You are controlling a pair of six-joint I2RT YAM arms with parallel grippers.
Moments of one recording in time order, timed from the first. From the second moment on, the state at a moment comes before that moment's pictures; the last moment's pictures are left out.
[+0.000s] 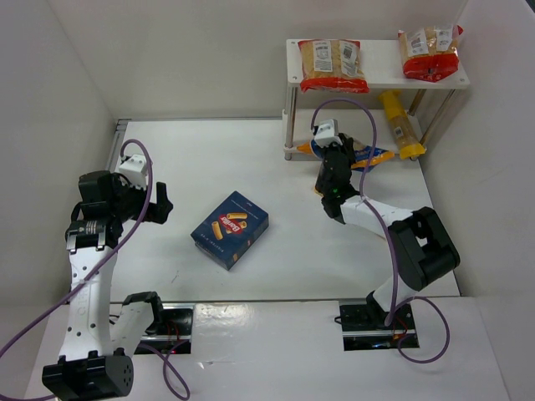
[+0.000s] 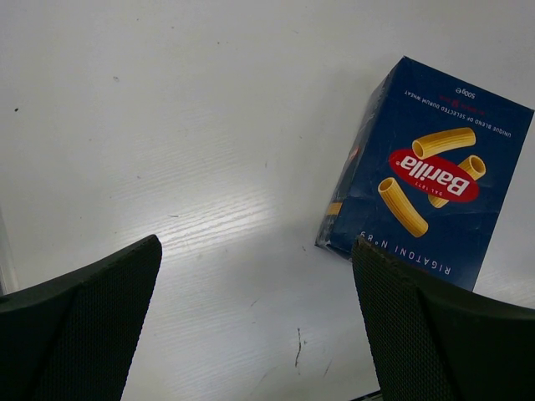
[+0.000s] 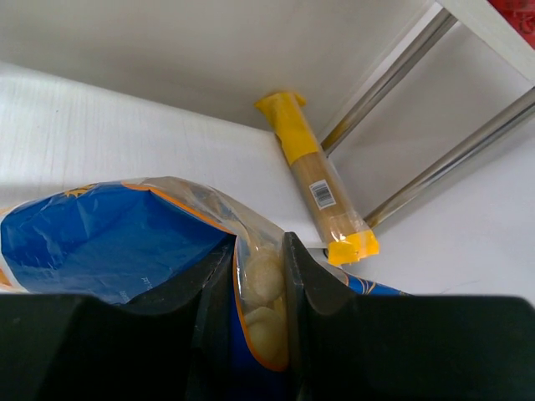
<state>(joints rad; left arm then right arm) 0.19 0.84 0.96 -0.74 0.38 0.21 0.47 1.57 0.84 0.85 0.81 -0.61</state>
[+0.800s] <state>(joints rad) 0.19 0.84 0.96 -0.74 0.38 0.21 0.42 1.73 0.86 1.08 0.82 -0.74</state>
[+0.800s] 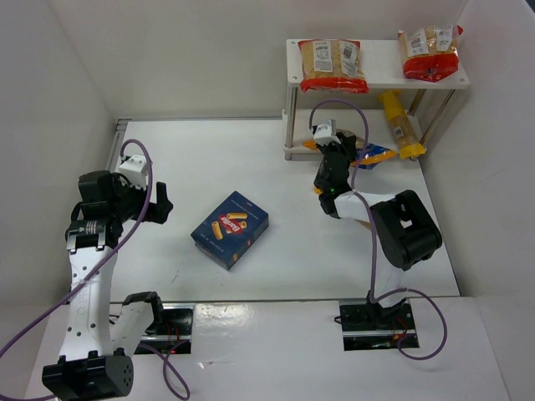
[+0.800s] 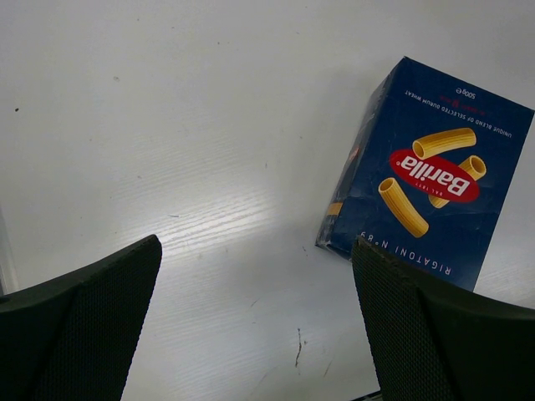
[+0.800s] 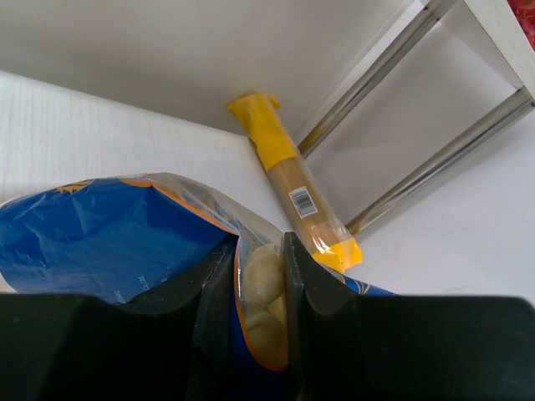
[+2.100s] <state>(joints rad) 0.19 0.84 0.96 -0.74 0.38 0.21 0.42 1.94 1.27 0.38 0.70 -0.41</state>
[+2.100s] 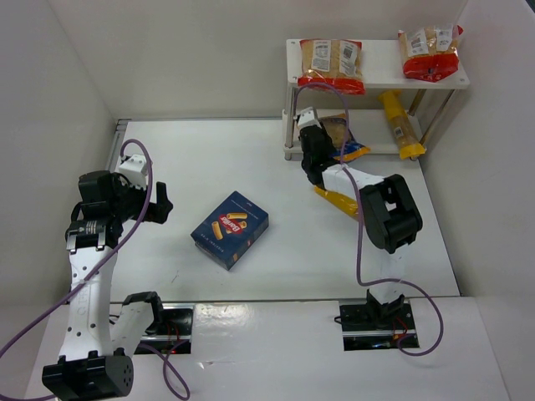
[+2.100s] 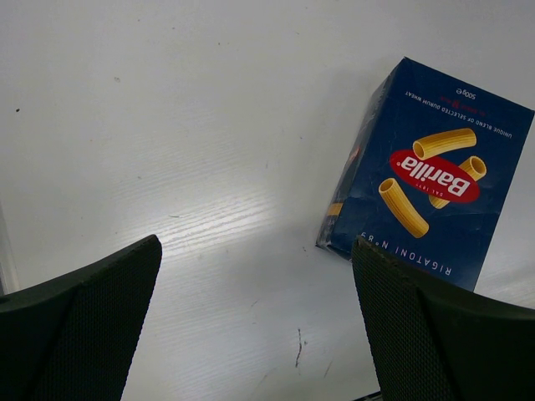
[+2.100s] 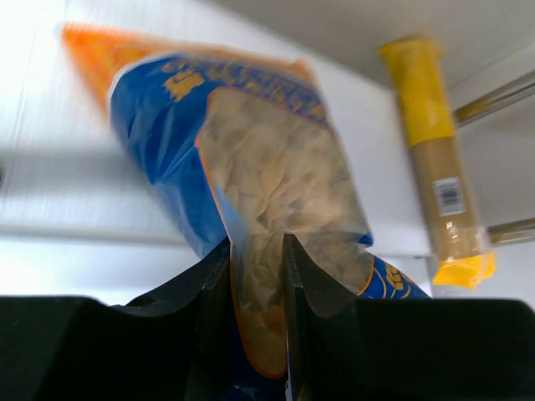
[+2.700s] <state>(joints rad) 0.19 0.84 0.96 -0.74 0.38 0.21 0.36 1.91 1.39 -0.07 0.35 -0.27</state>
